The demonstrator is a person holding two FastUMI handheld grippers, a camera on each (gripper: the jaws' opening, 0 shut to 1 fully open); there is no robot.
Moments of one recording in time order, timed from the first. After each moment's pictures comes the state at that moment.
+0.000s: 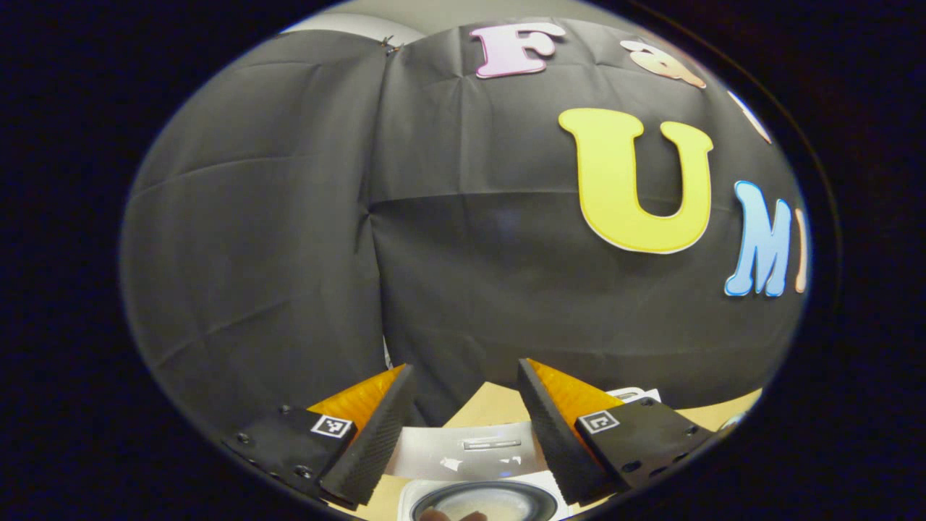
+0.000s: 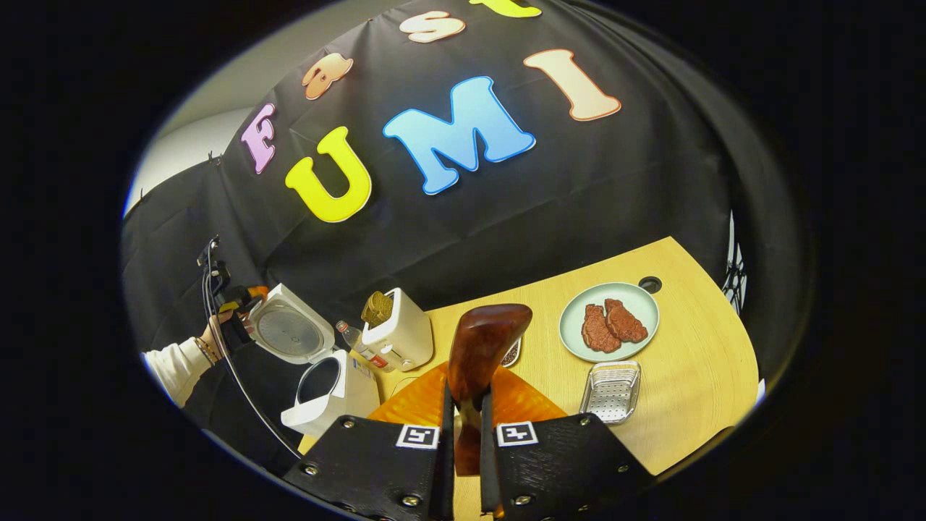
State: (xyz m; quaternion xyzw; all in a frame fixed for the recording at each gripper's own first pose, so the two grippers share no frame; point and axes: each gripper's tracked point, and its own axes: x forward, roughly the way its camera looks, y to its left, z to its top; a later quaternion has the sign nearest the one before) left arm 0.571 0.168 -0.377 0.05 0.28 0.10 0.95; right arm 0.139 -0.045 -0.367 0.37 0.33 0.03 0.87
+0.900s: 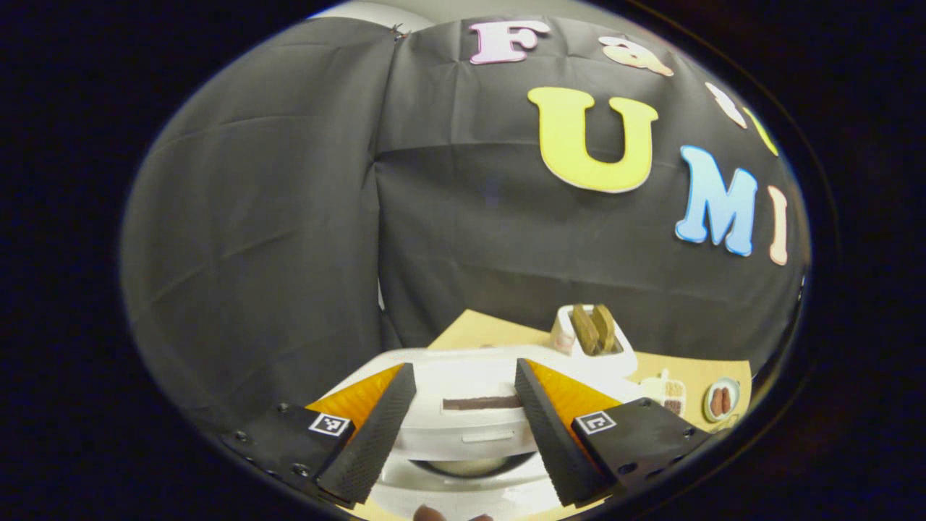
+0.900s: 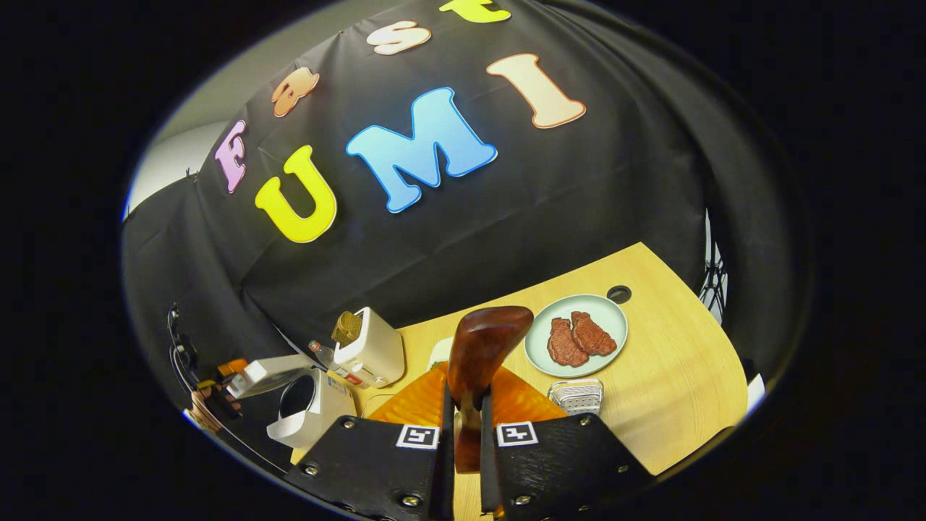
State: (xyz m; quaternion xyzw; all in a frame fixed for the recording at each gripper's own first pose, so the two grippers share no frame) left arm 0.357 0.123 -0.452 0.02 0.35 0.08 0.93; right arm 0.144 -0.085 -0.389 0.38 0.32 -0.02 0.87
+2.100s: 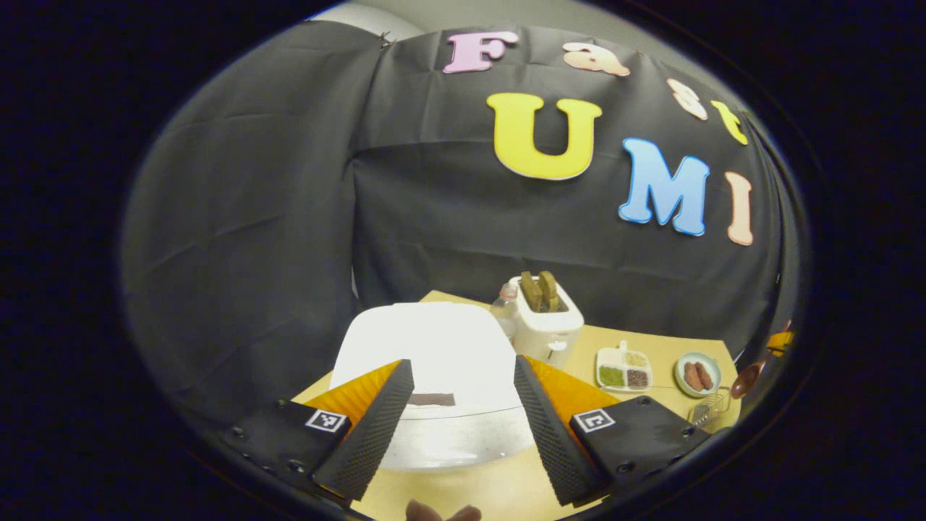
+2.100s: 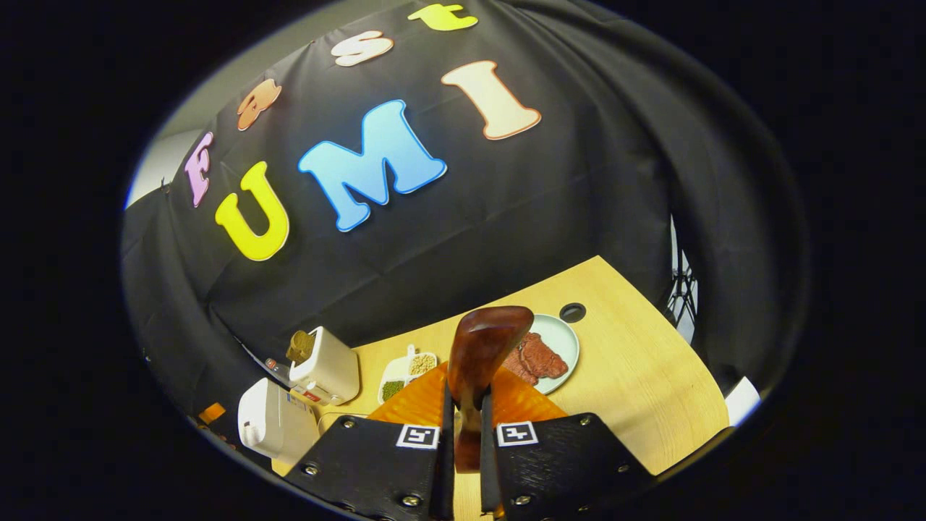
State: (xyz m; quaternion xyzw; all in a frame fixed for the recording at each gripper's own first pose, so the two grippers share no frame) left arm 0.277 0.053 -0.416 0.00 0.30 0.01 0.95; right arm 0.151 -0.157 -0.448 0.37 0.32 -0.10 0.87
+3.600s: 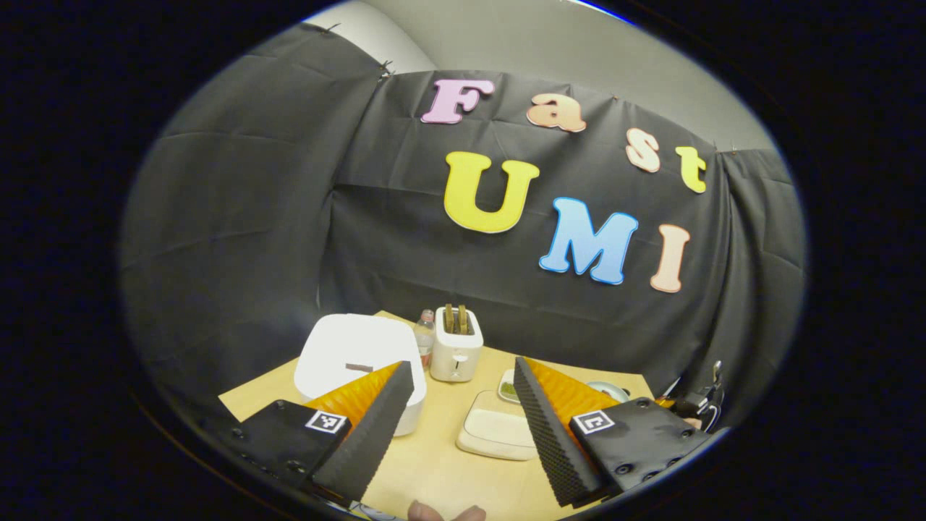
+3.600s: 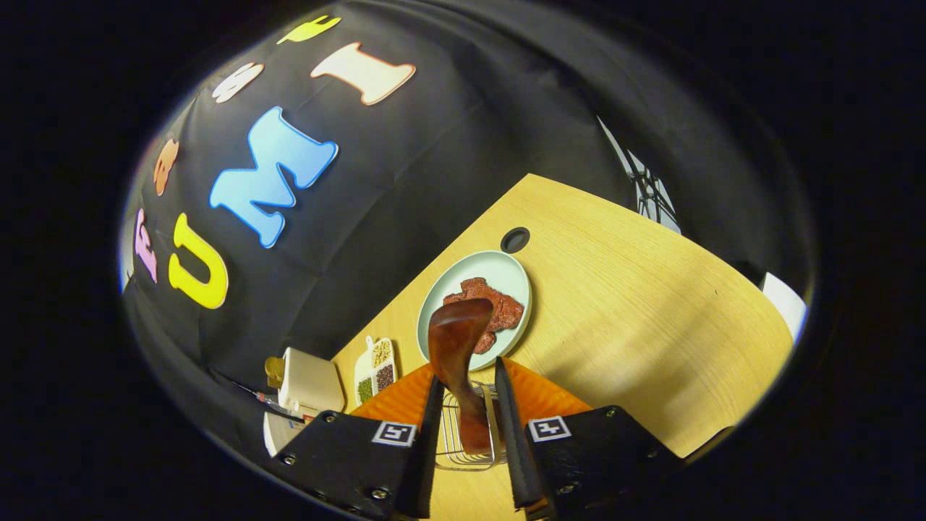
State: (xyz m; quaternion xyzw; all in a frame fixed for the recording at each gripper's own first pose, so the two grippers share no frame) left arm 0.167 -0.047 -0.289 -0.07 0.25 -0.04 0.97; right arm 0.106 -0.151 -0.556 0.52 0.37 -0.17 0.76
